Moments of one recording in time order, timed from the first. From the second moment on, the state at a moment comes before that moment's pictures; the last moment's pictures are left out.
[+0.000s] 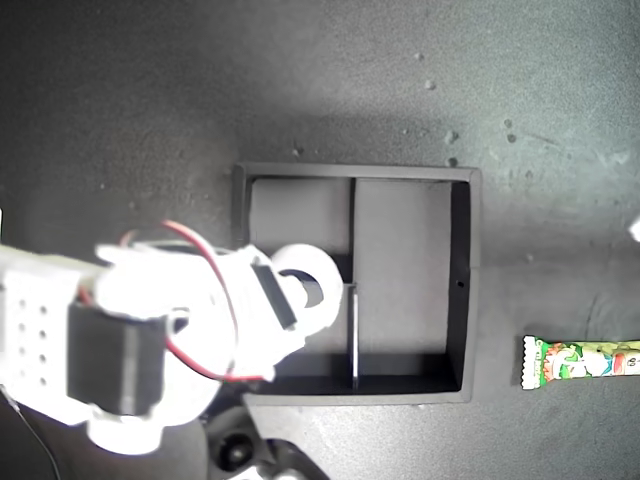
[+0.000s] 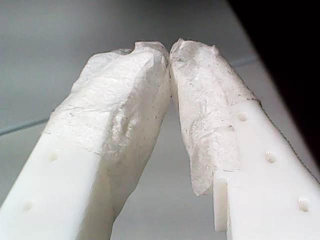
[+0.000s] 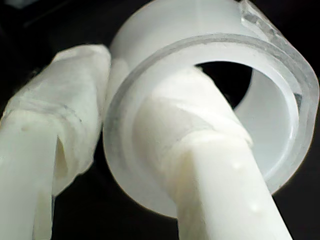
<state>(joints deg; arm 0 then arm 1) 8.7 57.7 23.5 102.2 -41.9 2.4 120.1 96.1 47.6 18.1</state>
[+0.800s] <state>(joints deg) 3.3 45.2 20.4 104.0 -43.2 -28.8 103.0 89.0 88.2 110.1</state>
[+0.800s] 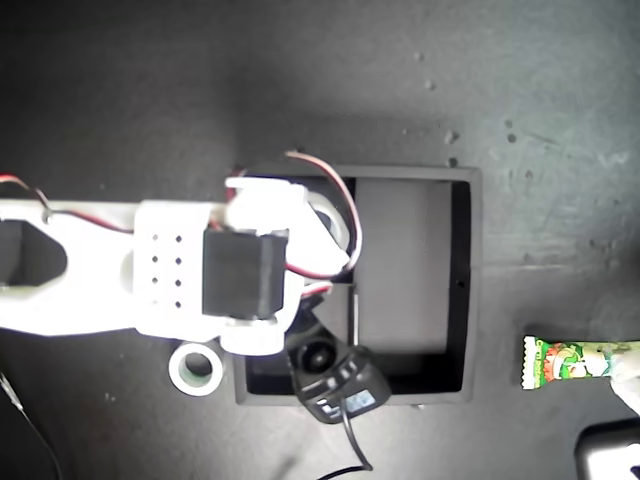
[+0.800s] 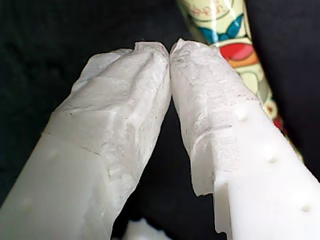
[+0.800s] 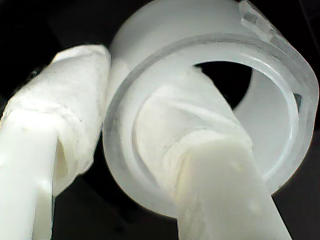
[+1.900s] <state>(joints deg) 21.4 78.0 38.0 104.2 -61.7 -41.3 102.9 127.8 49.4 122.8</state>
